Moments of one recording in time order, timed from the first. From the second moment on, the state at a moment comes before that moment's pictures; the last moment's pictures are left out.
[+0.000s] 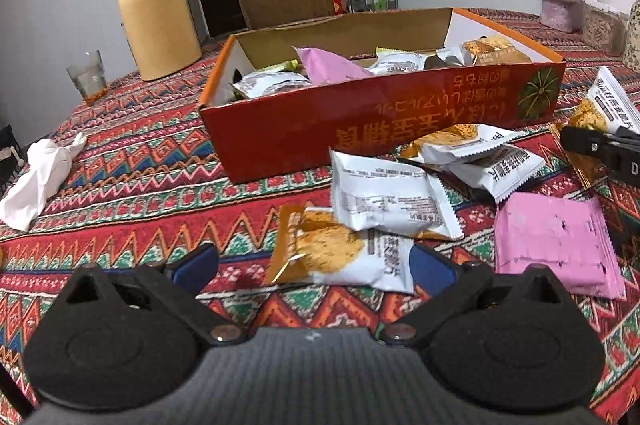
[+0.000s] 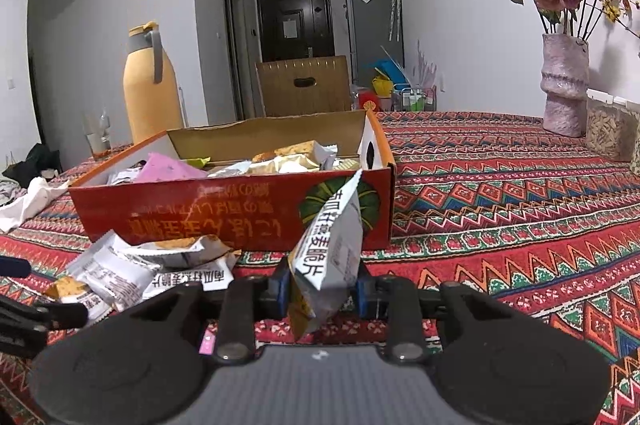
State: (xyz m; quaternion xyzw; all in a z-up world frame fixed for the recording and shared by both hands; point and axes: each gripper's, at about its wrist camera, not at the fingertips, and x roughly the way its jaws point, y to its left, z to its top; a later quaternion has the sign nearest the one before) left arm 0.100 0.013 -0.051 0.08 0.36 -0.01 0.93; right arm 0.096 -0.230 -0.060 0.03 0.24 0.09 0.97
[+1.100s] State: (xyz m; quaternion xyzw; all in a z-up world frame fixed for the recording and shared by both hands) left arm 0.085 0.017 -0.046 0.04 0.33 -0.03 0.94; right arm 0.097 -0.237 -0.061 0.05 0.24 0.10 0.96
